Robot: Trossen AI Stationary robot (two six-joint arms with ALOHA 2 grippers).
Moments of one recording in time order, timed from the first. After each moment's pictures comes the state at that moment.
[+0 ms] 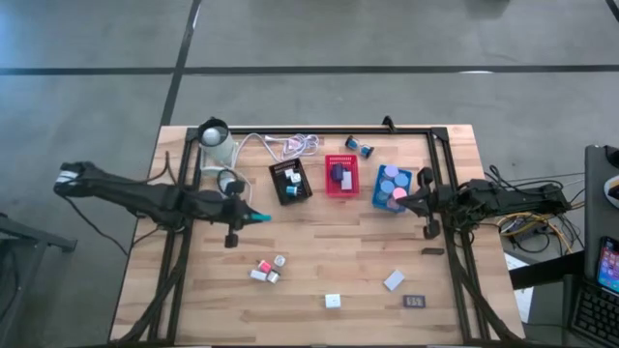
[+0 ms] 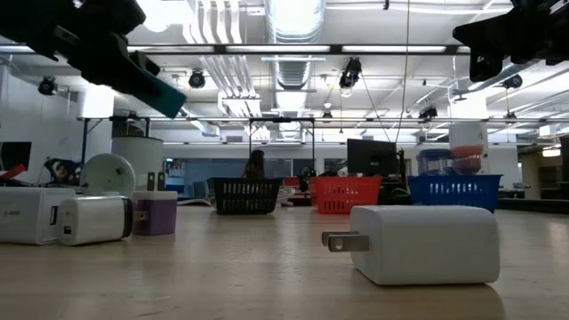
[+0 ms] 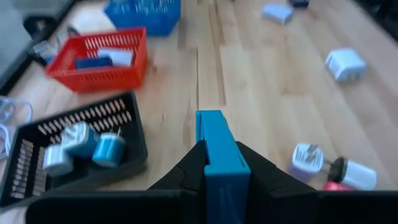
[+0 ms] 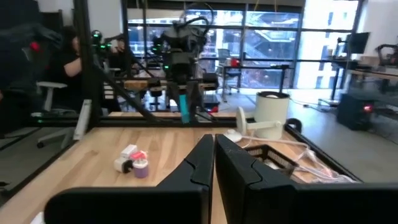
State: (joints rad) left arm -0.17 0.77 0.47 -0.21 -0.18 -0.02; right arm 0.13 0.14 0.16 0.05 0.14 0.00
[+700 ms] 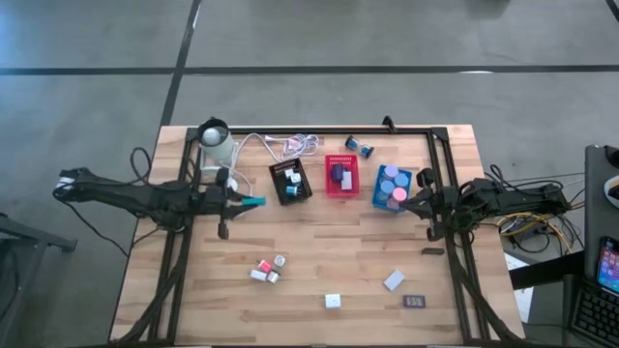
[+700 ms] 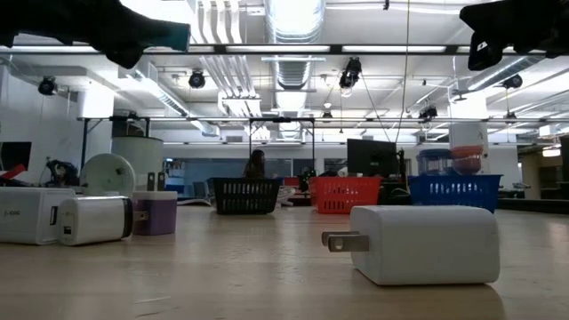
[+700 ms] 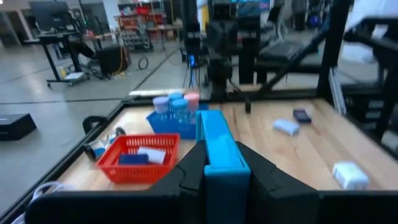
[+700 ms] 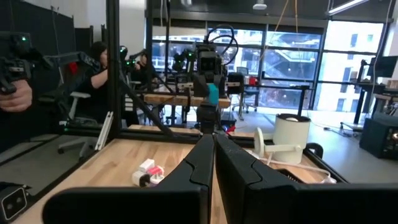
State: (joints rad) left arm -0.17 0.52 0.35 0.12 -0.26 0.04; right arm 0.13 0.14 0.16 0.12 0.05 -0.04
